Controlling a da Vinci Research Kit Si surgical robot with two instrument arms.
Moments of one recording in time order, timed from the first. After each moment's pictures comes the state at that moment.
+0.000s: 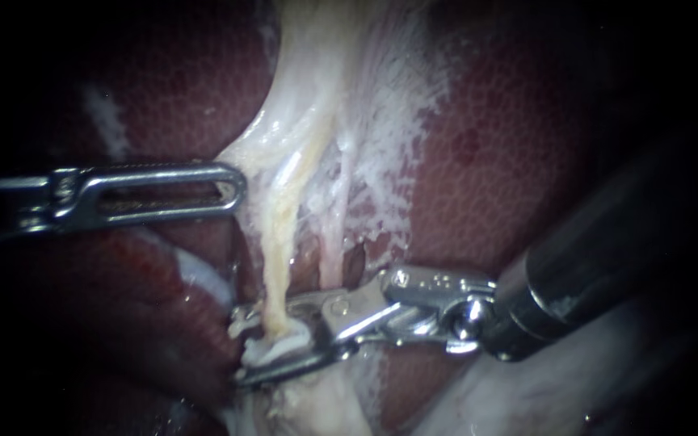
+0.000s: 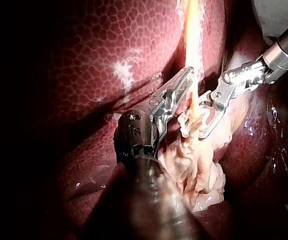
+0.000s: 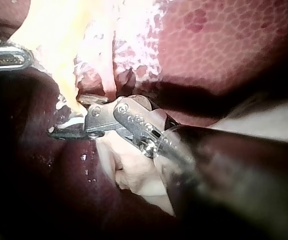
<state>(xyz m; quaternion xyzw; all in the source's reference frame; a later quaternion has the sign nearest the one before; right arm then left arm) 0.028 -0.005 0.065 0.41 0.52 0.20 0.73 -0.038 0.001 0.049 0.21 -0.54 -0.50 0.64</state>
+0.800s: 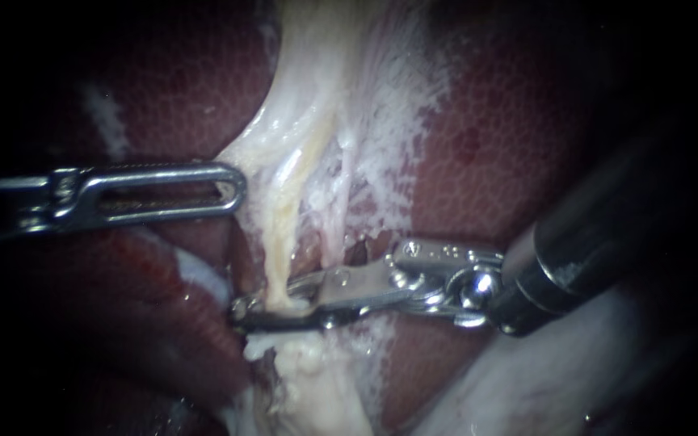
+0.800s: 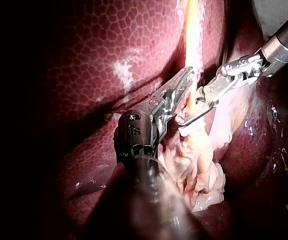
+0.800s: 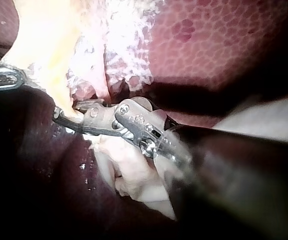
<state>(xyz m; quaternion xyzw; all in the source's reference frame) 0.027 -0.003 0.066 0.39 0.49 0.23 0.75 -0.038 0.001 0.049 0.21 -0.54 -0.50 0.64</state>
